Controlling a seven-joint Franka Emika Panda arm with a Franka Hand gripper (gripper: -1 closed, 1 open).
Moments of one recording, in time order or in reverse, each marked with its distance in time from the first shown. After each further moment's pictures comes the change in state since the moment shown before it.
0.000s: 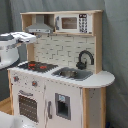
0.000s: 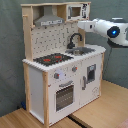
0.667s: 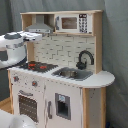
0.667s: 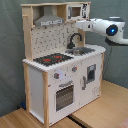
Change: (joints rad) arm -0.110 0.018 -0.006 0.010 0.000 0.183 -0.045
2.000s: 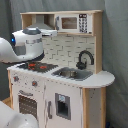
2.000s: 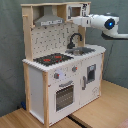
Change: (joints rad) arm -0.247 0.092 -0.005 0.068 0.000 0.340 -0.045
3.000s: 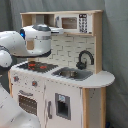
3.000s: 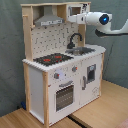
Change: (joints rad) arm -0.128 0.204 0.119 0.162 0.000 0.029 -0.047
